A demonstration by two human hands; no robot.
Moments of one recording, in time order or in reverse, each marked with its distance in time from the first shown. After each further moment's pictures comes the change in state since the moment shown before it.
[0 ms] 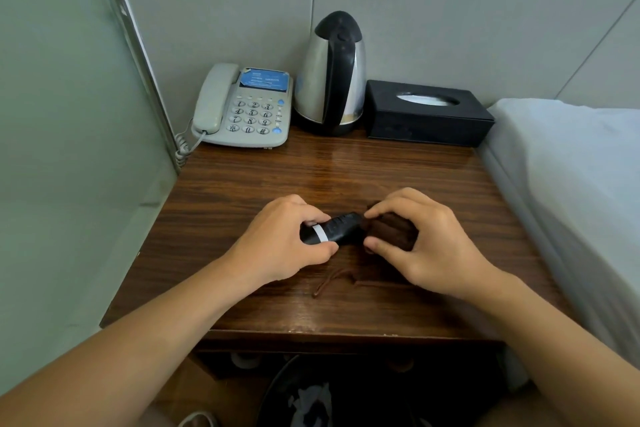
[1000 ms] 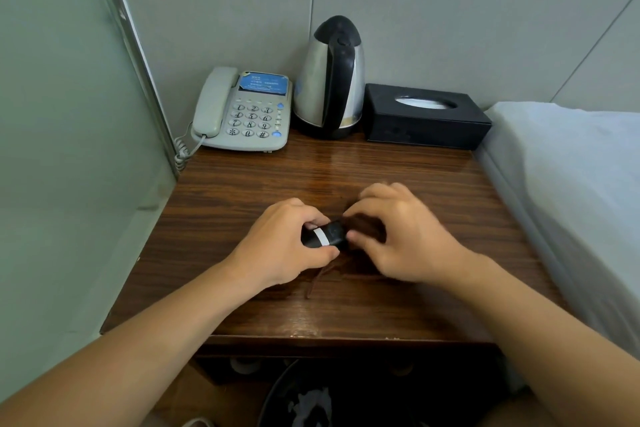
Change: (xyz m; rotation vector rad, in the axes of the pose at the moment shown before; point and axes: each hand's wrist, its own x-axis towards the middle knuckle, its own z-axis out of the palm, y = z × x) left_hand 0.001 0.000 -0.001 -0.001 0.014 0.000; right_hand 0.030 -0.008 0.015 -0.221 -0.125 -0.034
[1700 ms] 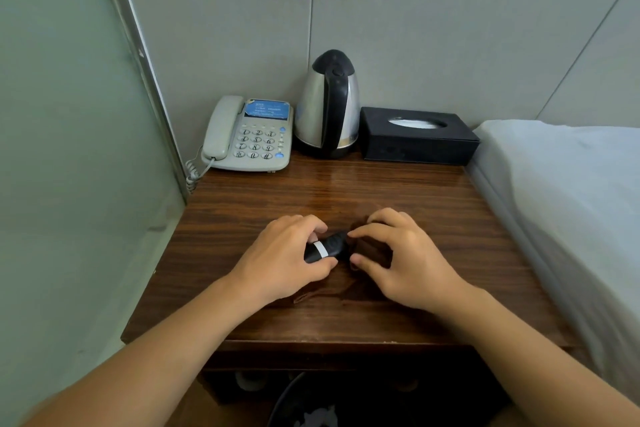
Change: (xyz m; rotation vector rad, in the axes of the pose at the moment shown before) left_hand -0.010 0.008 -0.006 0.155 0.015 0.027; right_hand -0.028 -0.007 0.007 0.077 0.075 0.113
